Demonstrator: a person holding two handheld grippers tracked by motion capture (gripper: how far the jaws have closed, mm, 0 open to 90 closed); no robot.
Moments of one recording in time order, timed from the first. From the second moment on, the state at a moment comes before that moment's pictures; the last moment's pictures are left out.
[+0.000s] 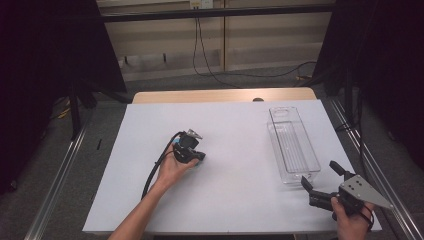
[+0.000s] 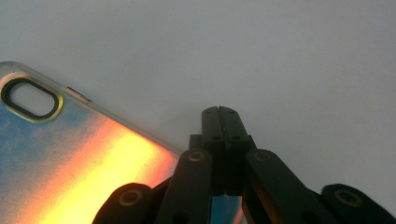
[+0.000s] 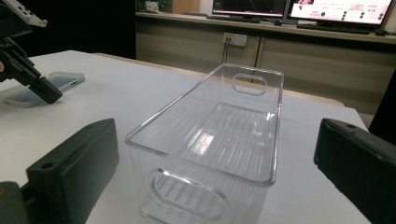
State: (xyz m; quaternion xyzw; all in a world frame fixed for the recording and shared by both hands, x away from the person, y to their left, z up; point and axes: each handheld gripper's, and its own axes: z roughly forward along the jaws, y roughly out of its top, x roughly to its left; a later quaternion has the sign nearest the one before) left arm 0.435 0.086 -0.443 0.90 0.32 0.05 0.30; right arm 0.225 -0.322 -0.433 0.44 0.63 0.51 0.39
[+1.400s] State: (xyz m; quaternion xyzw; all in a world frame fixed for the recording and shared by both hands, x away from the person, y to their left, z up) left arm 0.432 0.108 -0.443 0.89 0.33 0.01 0.31; right arm 0.227 -0.322 -0.435 0.43 0.64 0.51 0.38
